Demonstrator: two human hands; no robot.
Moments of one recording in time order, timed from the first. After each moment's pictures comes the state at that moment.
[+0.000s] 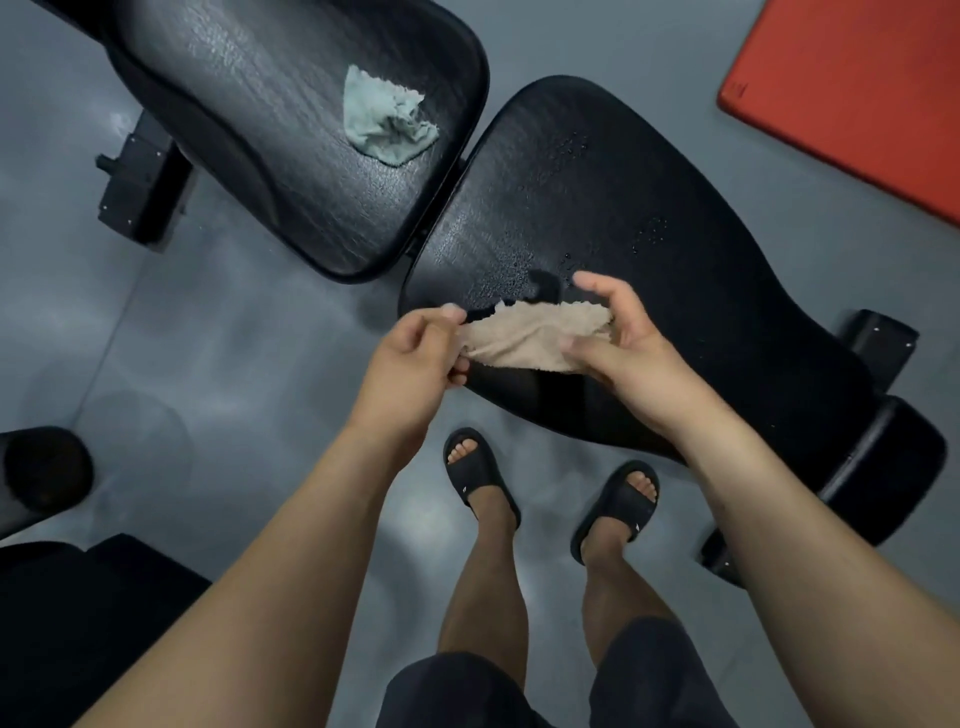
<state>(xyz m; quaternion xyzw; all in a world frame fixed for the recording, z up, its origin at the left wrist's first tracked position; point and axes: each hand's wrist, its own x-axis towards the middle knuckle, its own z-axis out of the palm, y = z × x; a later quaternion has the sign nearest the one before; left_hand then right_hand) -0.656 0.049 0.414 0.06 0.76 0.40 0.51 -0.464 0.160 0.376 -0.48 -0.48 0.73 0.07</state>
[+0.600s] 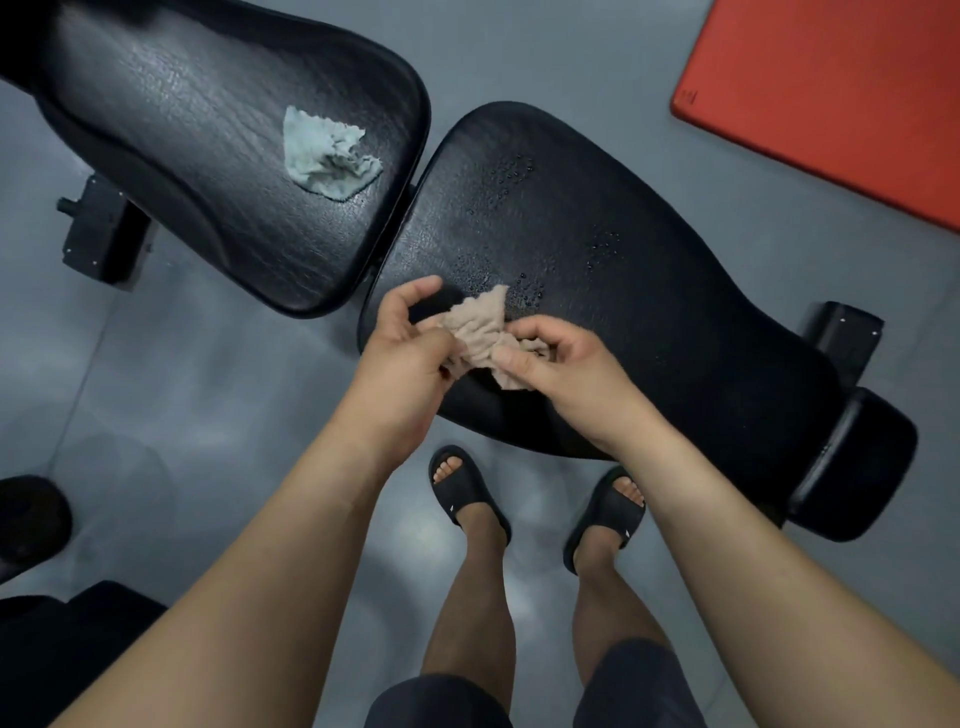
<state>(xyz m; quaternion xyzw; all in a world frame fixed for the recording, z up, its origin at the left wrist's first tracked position) -0.636 0.100 0.426 0.01 0.66 0.50 0.56 -0.480 0.157 0.381 -0.47 -0.47 0.74 0.11</state>
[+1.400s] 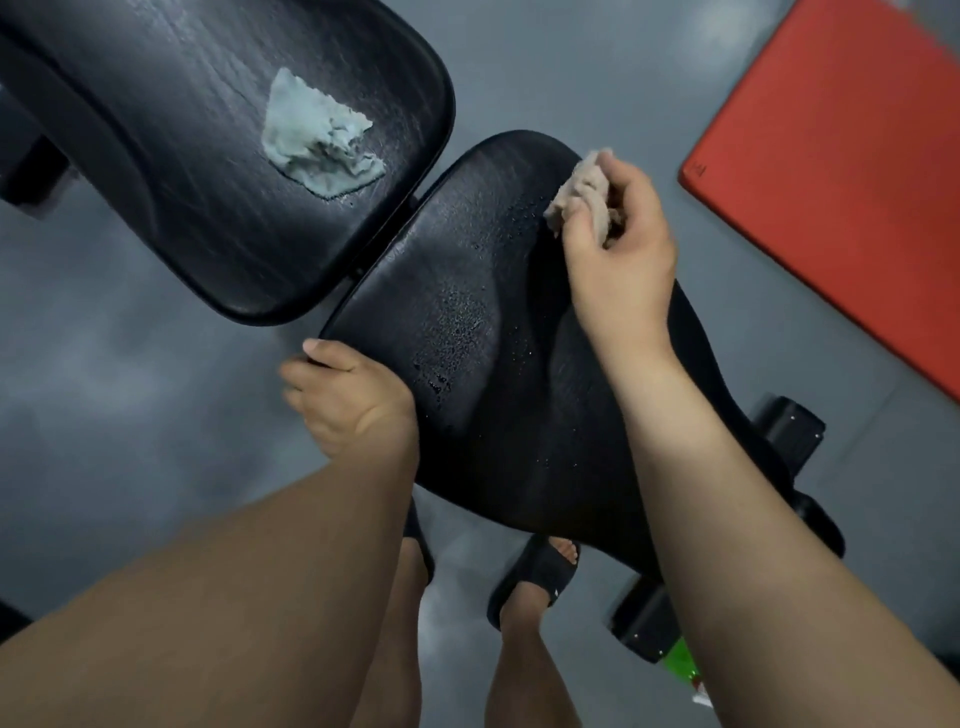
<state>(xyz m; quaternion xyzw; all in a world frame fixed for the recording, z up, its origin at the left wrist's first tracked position) -0.646 0.125 0.297 -0.22 0.94 0.24 0.14 -0.544 0.292 0.342 -0.57 -0.64 0.43 0.29</state>
